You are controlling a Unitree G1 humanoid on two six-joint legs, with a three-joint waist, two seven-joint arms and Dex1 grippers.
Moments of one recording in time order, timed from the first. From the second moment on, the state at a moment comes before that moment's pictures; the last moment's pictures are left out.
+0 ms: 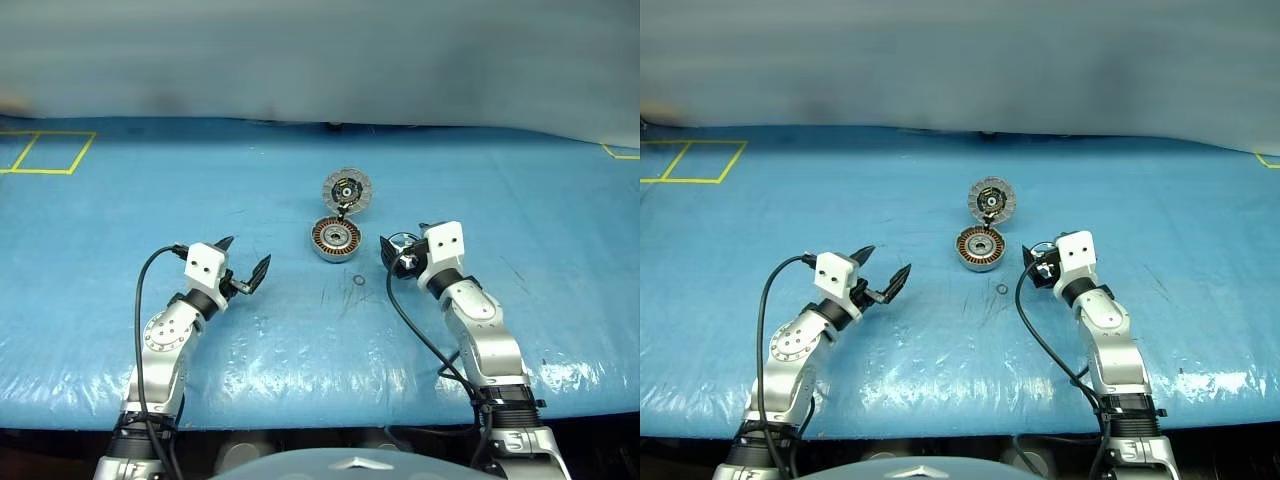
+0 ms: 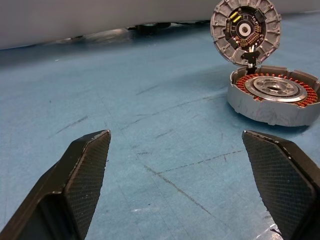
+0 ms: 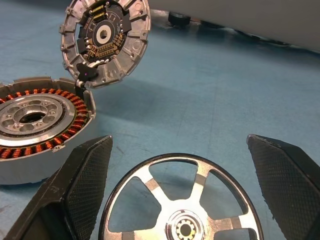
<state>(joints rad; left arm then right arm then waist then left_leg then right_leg) -0.01 0.28 0.00 -0.08 -0.17 0.06 -0.45 -0.15 -0.26 -0.05 -0.02 0.10 0.21 0.30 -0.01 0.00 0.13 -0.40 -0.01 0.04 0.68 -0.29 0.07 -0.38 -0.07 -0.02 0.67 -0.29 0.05</state>
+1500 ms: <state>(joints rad) -0.05 0.32 -0.04 -0.08 -0.18 0.08 -0.59 -0.15 -0.34 0.03 -0.08 0.09 0.24 0.43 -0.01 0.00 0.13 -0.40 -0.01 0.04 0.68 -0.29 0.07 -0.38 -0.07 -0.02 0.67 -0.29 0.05</state>
